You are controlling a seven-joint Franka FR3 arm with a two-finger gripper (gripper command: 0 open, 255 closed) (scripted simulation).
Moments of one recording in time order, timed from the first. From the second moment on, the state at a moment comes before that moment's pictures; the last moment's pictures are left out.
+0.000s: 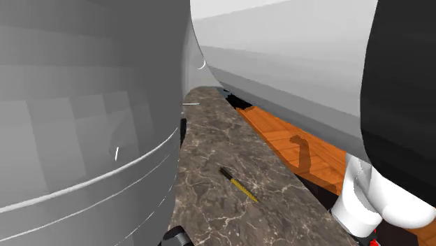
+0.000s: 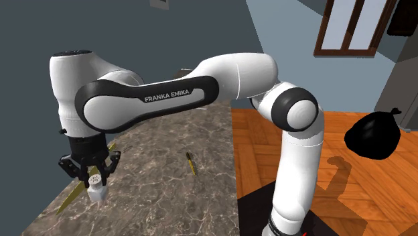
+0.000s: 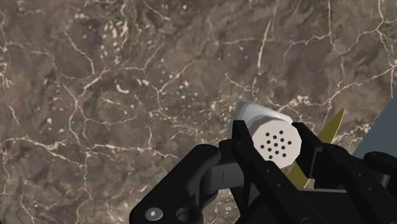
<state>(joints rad) 0.45 0.13 0.79 -1.56 -0.06 1.79 1.41</state>
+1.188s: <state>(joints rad) 0.45 0.12 0.79 -1.65 -0.05 1.86 1.41</state>
